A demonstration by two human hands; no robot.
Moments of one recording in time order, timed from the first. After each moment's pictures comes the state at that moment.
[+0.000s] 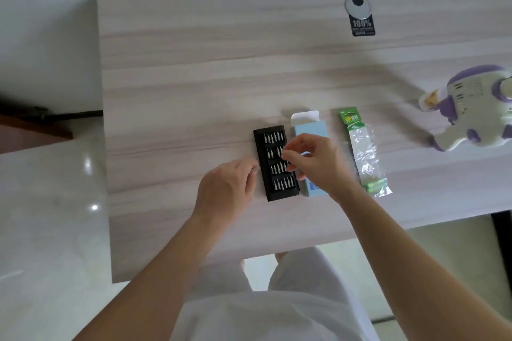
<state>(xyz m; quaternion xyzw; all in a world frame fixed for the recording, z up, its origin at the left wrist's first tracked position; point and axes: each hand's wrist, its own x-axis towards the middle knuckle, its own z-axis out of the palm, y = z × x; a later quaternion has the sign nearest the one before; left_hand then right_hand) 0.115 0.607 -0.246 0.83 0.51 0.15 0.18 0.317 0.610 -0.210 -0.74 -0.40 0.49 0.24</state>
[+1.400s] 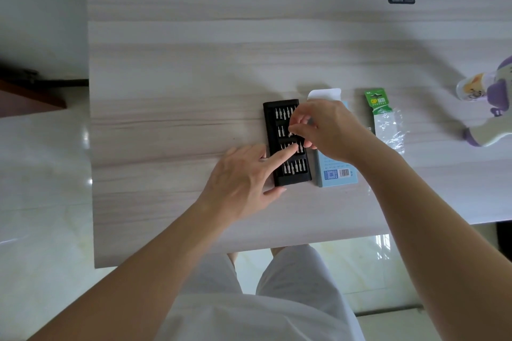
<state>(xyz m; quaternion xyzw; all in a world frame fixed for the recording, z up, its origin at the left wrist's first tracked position) 0.120 0.594 -0.272 0.88 0.42 0.10 0.17 0.321 0.650 -0.219 -0.66 -0.65 0.39 0.03</state>
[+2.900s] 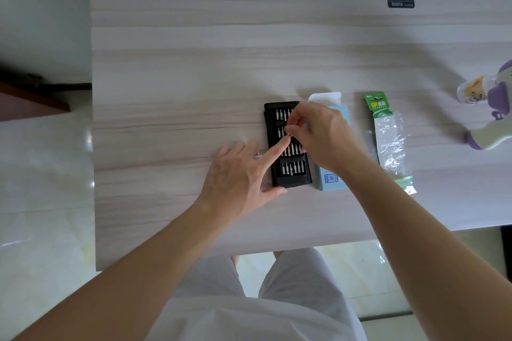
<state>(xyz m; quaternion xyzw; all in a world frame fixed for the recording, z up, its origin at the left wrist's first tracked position) 0.120 0.600 -0.273 0.88 0.47 0.03 0.12 0.309 0.639 -0.235 -0.72 -0.61 0.33 0.09</state>
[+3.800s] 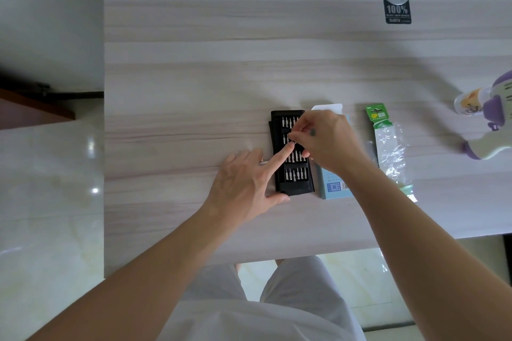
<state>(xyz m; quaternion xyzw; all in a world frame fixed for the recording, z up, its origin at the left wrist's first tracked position) 0.120 0.606 -0.270 0.87 0.46 0.02 0.15 0.306 0.650 -0.220 -0.74 -0.56 0.36 0.07</state>
